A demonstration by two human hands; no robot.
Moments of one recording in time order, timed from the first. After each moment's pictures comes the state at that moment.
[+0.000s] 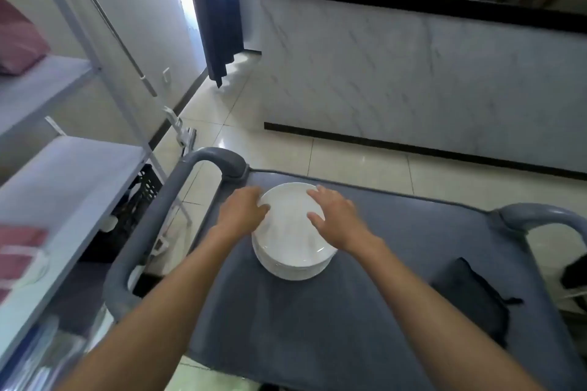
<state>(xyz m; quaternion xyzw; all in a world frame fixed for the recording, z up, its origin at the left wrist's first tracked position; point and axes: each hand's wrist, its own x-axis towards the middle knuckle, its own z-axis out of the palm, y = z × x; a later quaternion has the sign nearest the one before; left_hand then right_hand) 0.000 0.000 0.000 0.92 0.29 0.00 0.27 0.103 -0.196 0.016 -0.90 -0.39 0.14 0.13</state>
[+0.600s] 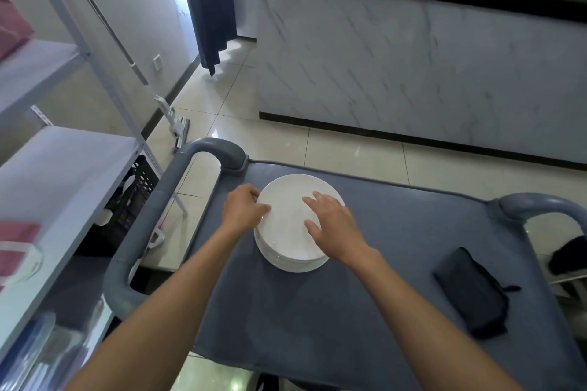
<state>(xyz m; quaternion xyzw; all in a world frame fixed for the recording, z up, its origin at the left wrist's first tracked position) 0.000 0.012 -0.035 0.83 0.38 0.03 0.40 0.077 -0.193 -0.011 -0.91 -0.38 0.13 0.11</state>
